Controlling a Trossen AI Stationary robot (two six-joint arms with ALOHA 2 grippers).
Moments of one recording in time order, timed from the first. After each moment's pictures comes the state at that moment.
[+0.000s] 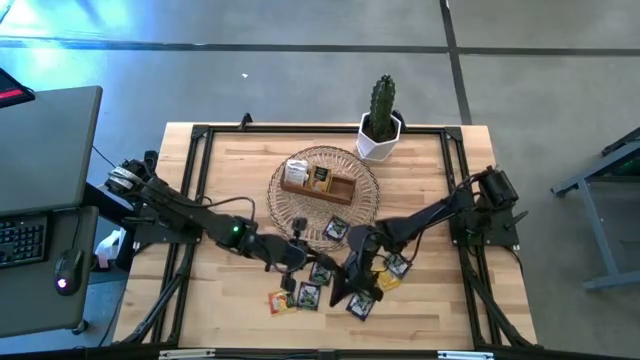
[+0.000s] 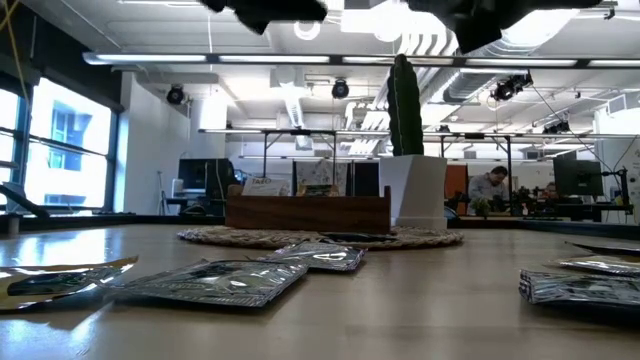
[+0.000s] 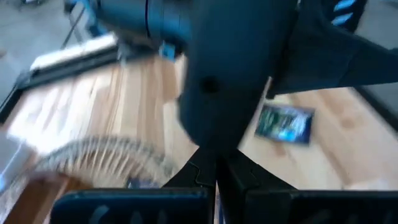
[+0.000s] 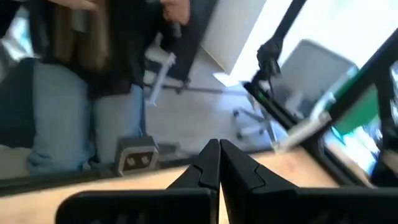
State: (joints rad) left arm -0.43 1.52 1.00 0.06 -0.34 0.08; right arm 0.27 1.81 1.02 0.53 -0.67 -0.57
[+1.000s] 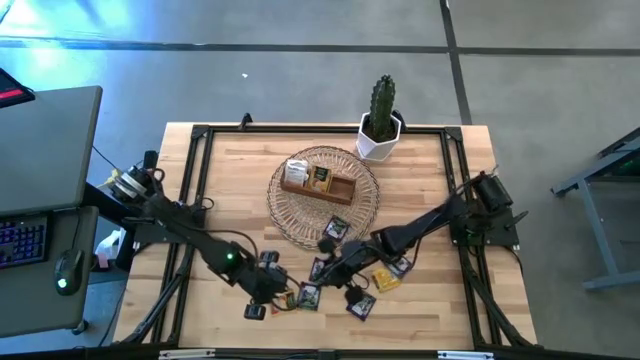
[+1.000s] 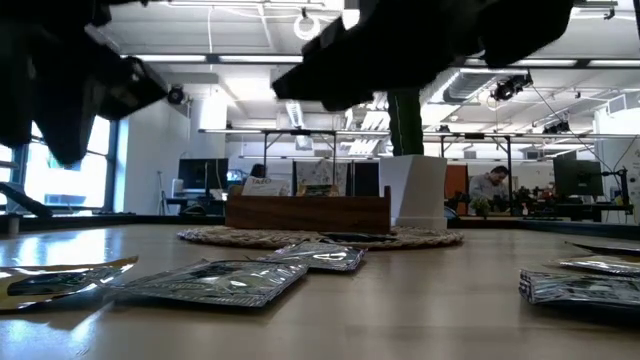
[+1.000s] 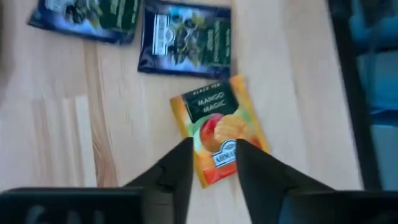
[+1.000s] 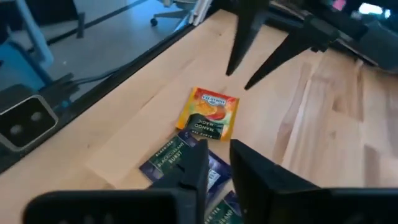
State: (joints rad) left arm -0.62 1.61 1.00 -0.42 -0.08 -0.48; right arm 0.34 1.88 1.03 0.39 -0.11 -0.15
